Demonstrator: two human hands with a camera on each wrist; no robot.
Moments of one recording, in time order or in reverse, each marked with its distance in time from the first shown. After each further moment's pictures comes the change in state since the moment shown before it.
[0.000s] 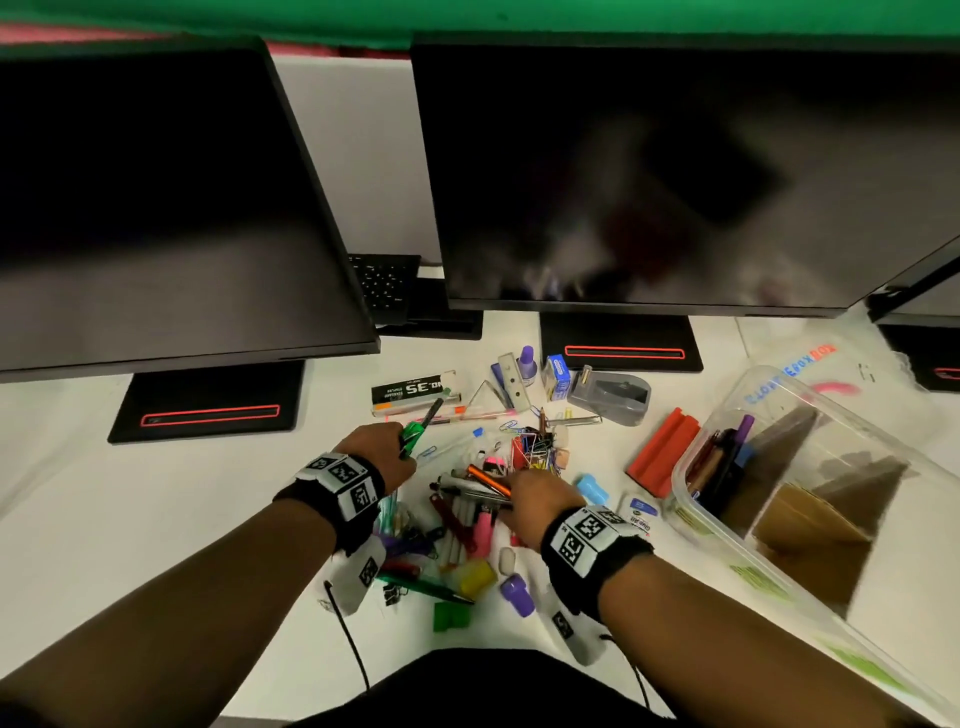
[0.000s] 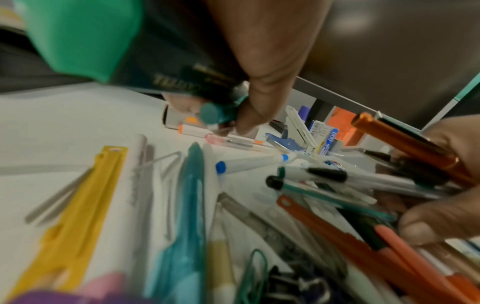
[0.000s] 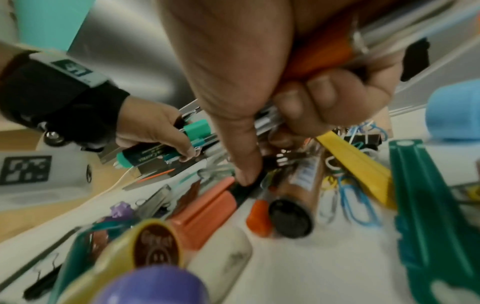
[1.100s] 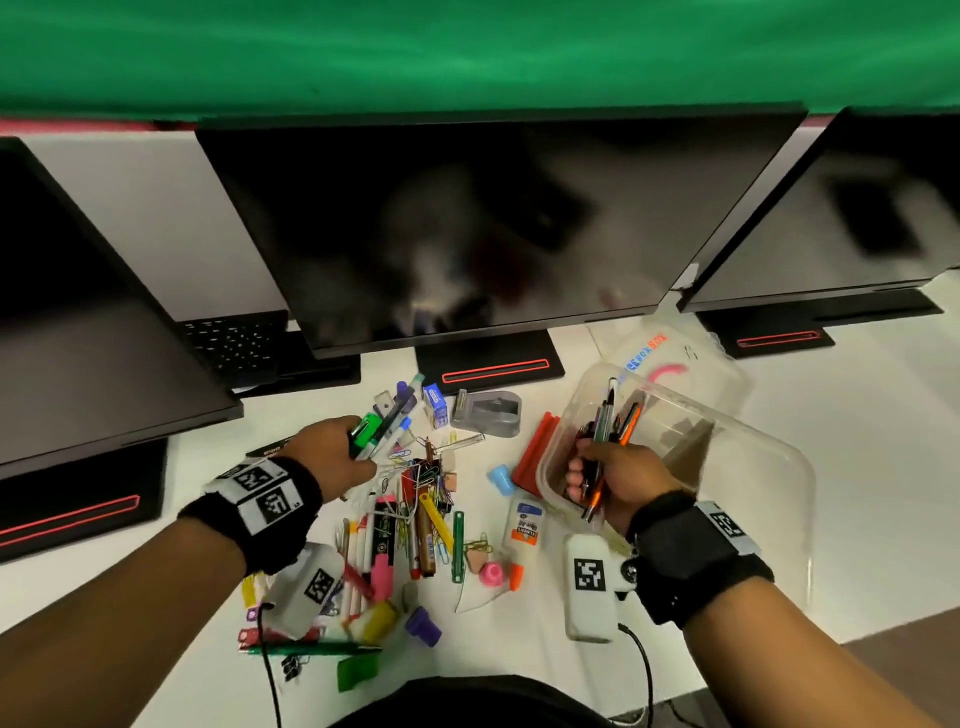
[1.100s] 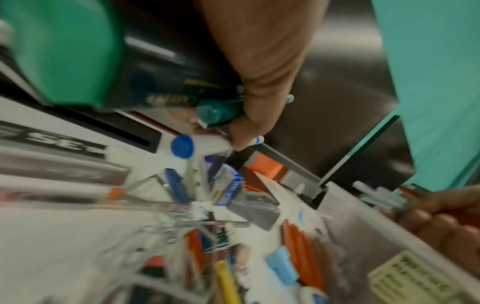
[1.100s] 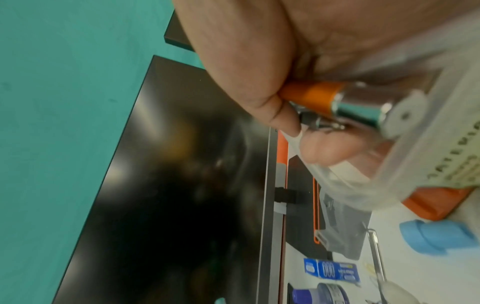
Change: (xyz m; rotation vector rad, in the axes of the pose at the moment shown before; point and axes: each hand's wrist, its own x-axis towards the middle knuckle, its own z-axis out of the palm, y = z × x) left_hand -0.026 0.088 -0.061 -0.234 0.049 0.239; right_hand -0.113 0.109 -0.094 1.681 0.480 0.487
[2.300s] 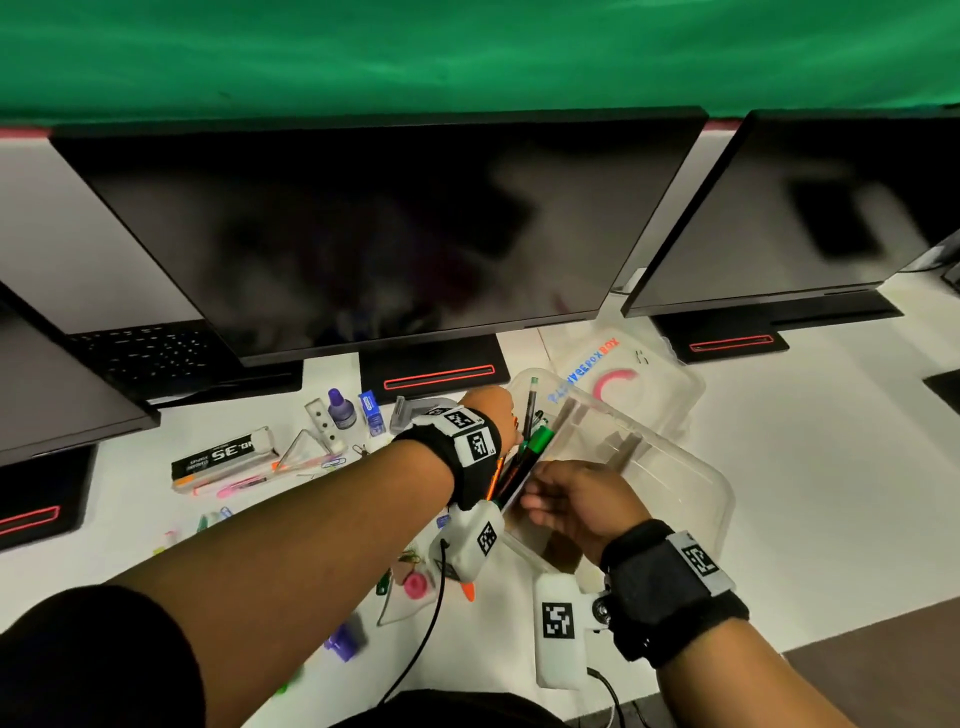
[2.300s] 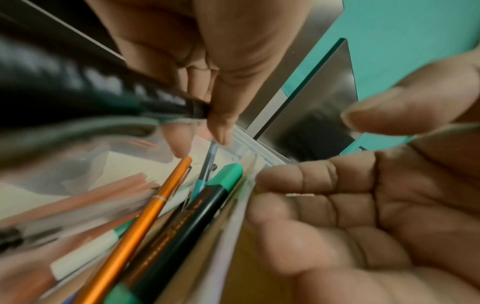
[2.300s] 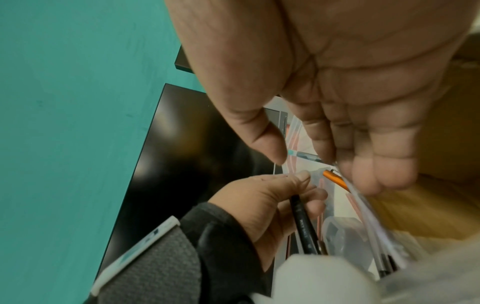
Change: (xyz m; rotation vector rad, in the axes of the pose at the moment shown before) left_hand 0.035 0.225 0.068 0.140 -0.106 0.205; right_hand 0.010 -0.003 -0.060 -0.091 -0.114 0.019
